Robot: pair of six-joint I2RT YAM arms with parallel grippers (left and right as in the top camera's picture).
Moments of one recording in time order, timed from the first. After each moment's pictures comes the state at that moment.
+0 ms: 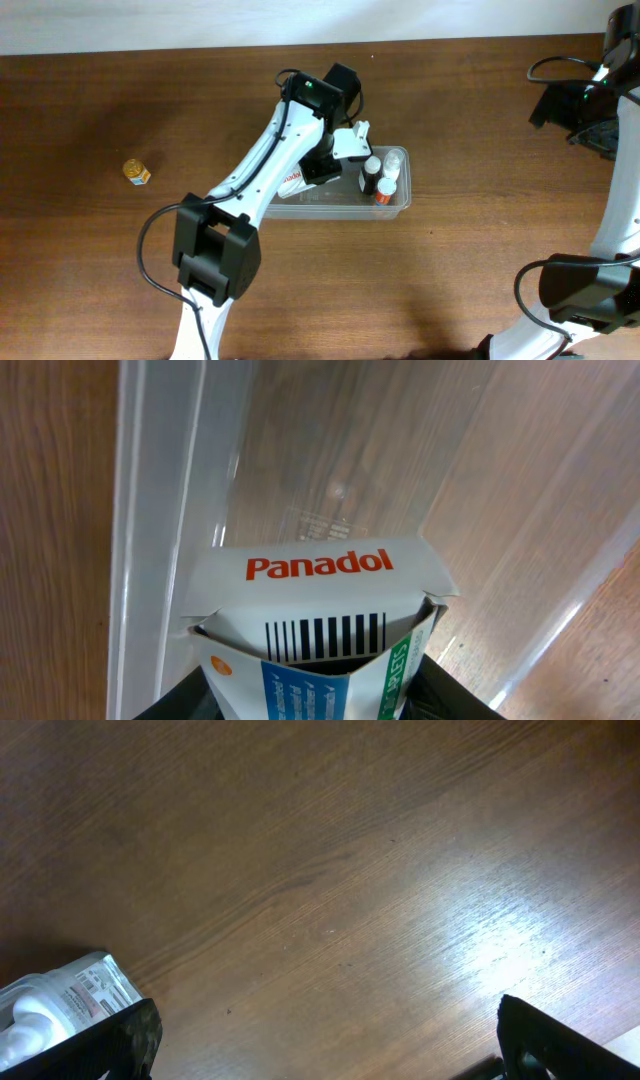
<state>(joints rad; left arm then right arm) -0.56 2.23 2.11 -1.41 -0.02 0.76 -0.29 1.87 2.18 -1.65 0.10 0.29</state>
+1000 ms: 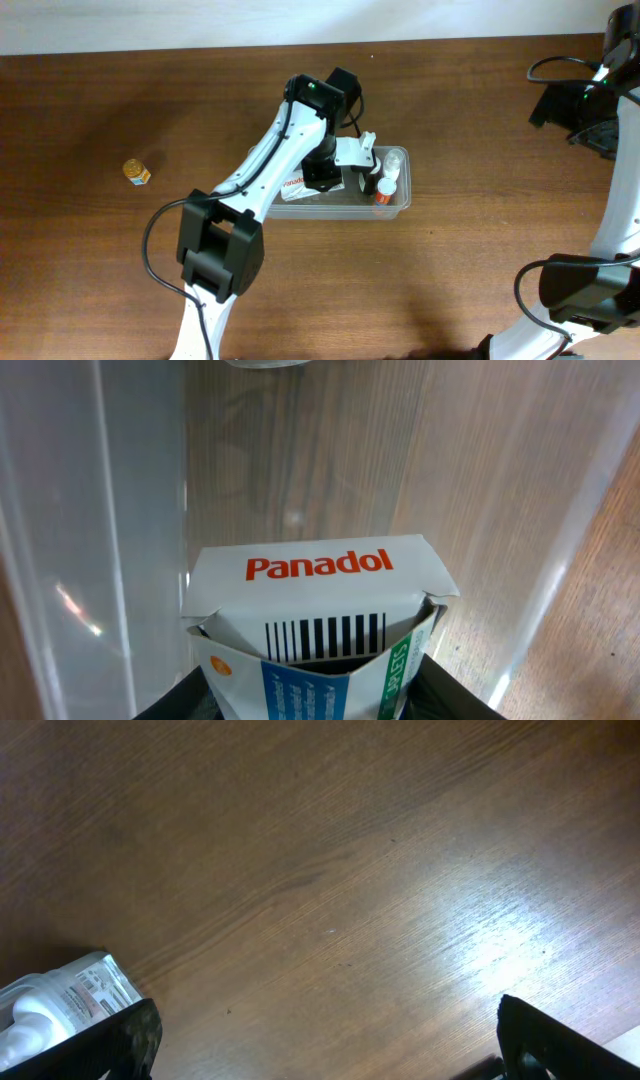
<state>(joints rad) -0.56 2.27 2.11 -1.43 0.06 0.92 -0.29 1.87 2.18 -1.65 0.10 0.29</state>
